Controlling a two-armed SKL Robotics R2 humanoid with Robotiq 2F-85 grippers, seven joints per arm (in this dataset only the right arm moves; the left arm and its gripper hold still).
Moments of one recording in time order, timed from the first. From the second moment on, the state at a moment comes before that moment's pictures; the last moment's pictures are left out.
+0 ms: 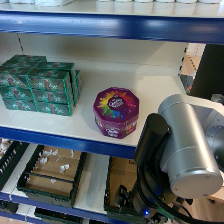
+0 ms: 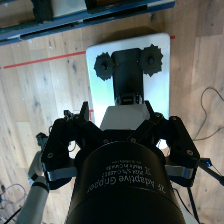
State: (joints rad) right arm -1.32 -0.82 0.99 -2.19 -1.53 1.58 -0.19; left arm 0.08 0.22 -0.35 -0.32 0.27 0.20 -0.01
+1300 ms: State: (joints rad) right arm -1.33 -0.78 0.85 -2.19 -1.37 1.59 -0.51; left arm 0.08 0.22 -0.35 -0.32 0.27 0.20 -0.01
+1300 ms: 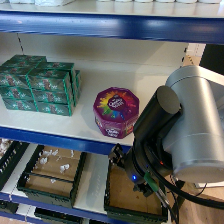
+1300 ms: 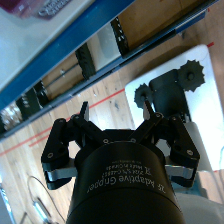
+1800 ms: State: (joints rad) right arm -1.36 -0.75 0.84 -2.19 -1.30 1.59 -0.72; left arm 0.08 0.22 -0.35 -0.32 0.27 0.20 -0.01
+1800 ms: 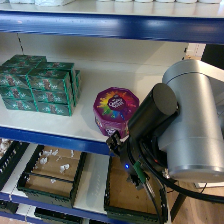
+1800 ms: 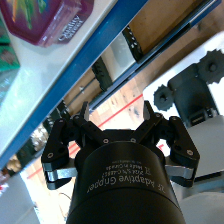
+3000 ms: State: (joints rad) right arm -1.39 -0.69 0.83 -2.11 -1.13 1.60 -0.89; left arm 0.08 0.22 -0.35 -0.32 0.27 0.20 -0.01
